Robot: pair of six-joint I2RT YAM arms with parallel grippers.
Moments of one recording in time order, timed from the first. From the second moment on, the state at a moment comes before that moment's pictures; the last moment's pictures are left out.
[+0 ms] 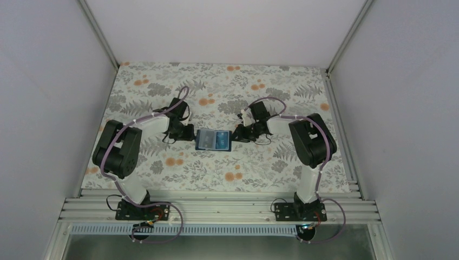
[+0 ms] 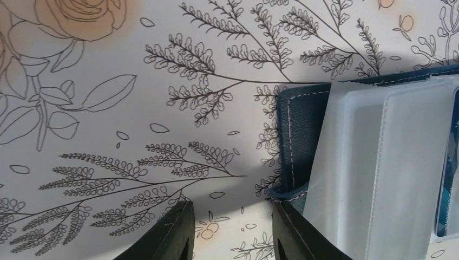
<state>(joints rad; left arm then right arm) -0.35 1.73 0.98 -0.52 0.22 -0.28 0.44 1.93 1.02 -0.21 -0.70 0.40</state>
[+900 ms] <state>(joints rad) -0.46 1.77 1.04 -0.55 0.10 -0.28 0.44 1.93 1.02 -0.21 -0.71 0.40</state>
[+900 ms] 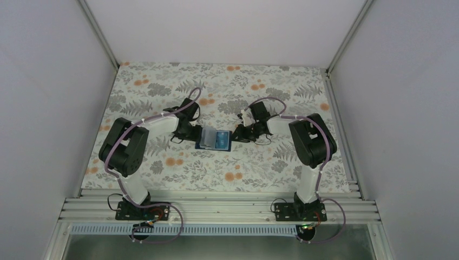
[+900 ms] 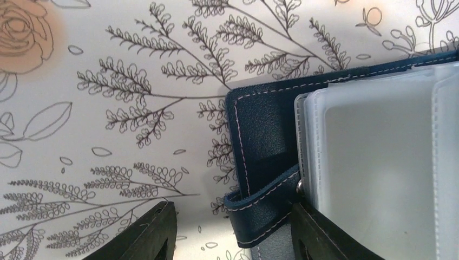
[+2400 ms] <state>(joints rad) -0.50 1.88 1.16 -0.47 0.01 -0.26 0.43 1.92 1.00 -0.23 -0.71 0.39</state>
